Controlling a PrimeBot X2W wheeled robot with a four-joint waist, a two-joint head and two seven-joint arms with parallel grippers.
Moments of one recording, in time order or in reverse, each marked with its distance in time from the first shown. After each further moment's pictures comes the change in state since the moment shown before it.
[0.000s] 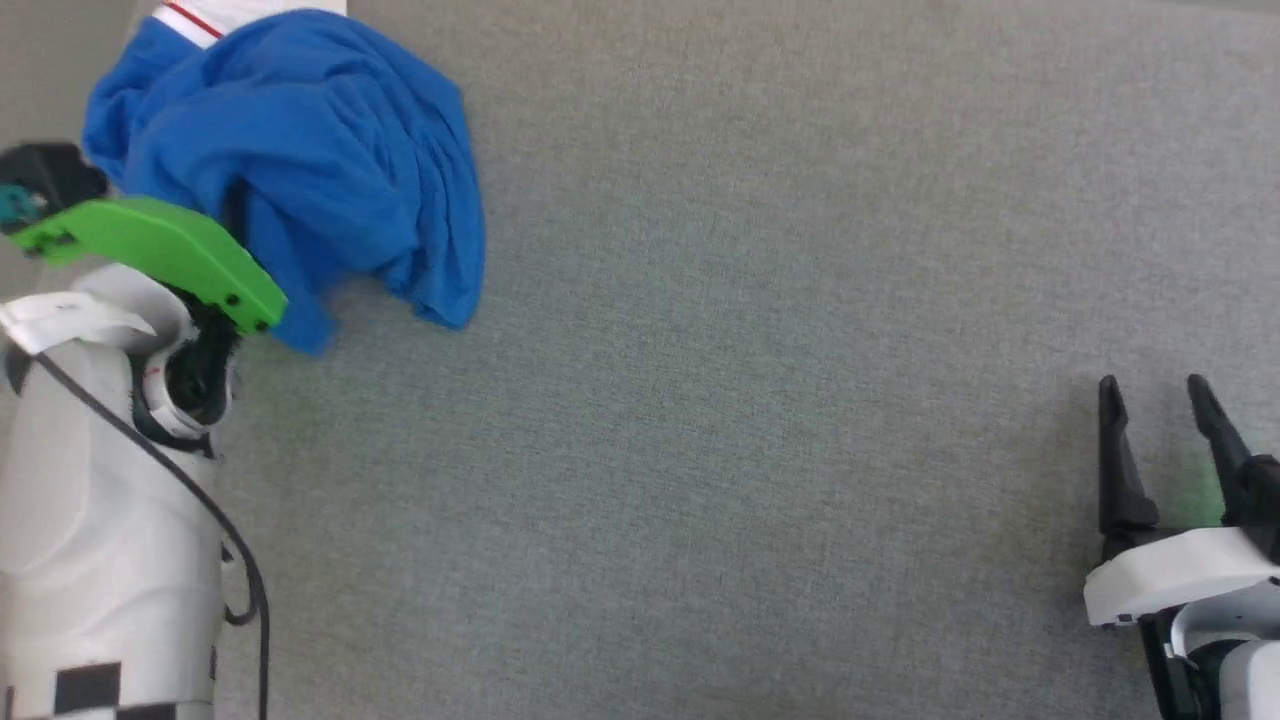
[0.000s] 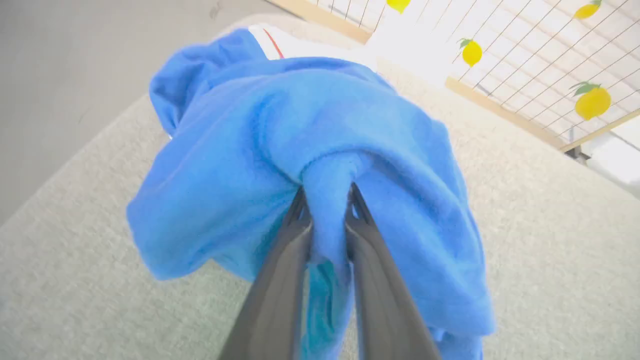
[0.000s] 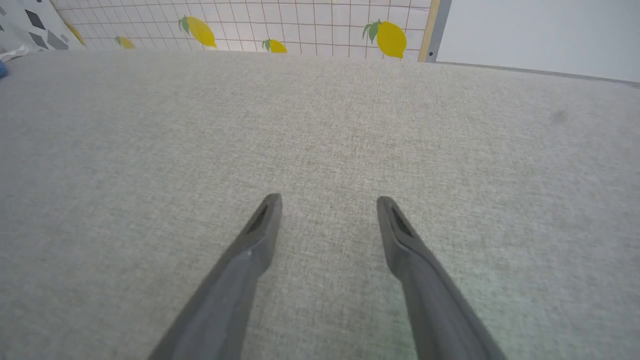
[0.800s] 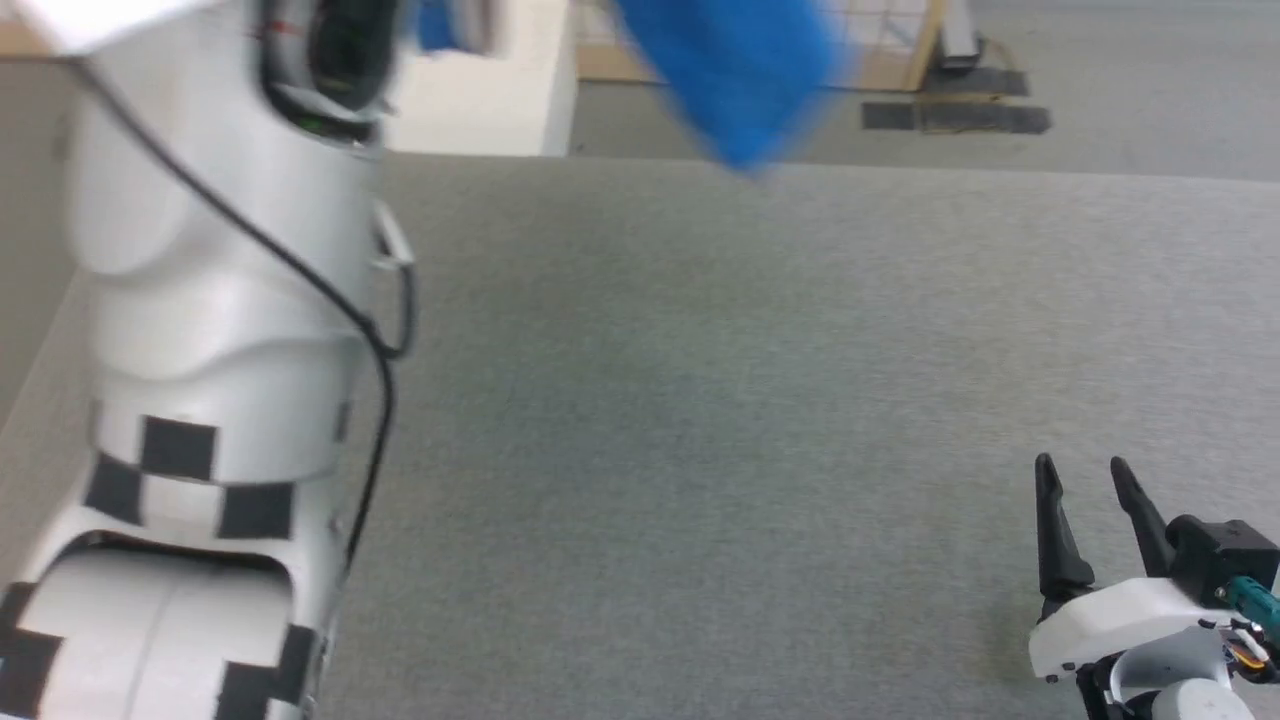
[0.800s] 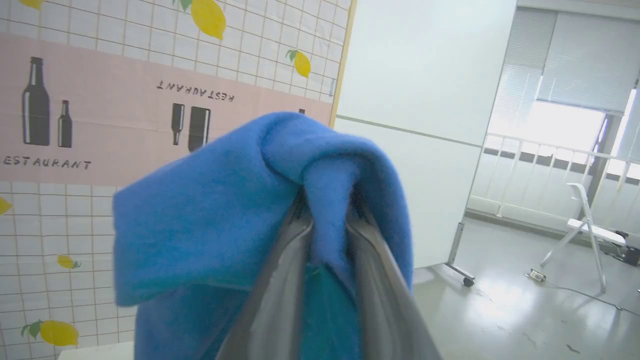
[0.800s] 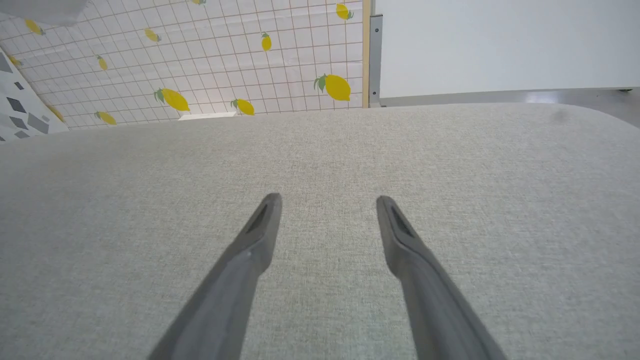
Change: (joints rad) left arm -0.513 -0.160 -0.259 -0.072 -0.097 -0.176 -0.143; right arm 0.000 0.015 0.046 0.256 0.091 0.000 -0.103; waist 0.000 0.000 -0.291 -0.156
